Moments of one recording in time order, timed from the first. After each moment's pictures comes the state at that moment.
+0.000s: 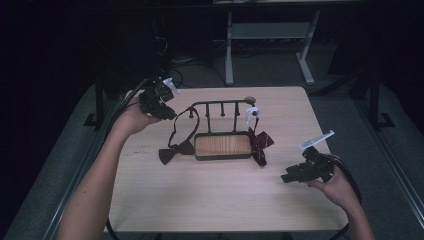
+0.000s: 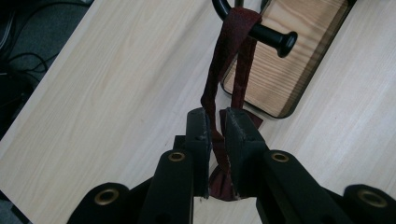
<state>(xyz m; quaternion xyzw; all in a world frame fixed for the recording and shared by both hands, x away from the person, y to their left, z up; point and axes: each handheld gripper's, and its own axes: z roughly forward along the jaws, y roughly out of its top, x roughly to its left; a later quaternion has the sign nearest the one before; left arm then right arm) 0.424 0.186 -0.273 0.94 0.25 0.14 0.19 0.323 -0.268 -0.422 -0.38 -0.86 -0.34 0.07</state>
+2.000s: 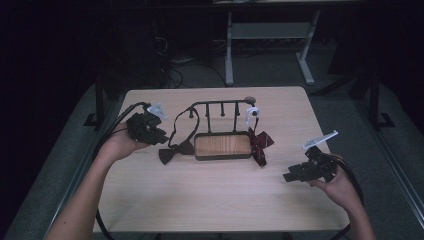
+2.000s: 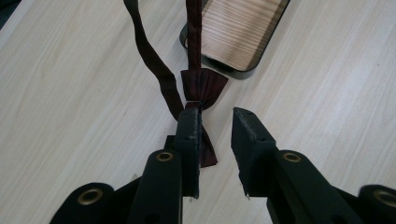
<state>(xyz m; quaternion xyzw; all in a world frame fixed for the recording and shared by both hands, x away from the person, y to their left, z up) 0.378 0.218 -0.312 0.94 0.23 0.12 0.21 0.322 -0.274 -0.420 -0.40 -0.85 -0.34 0.06</state>
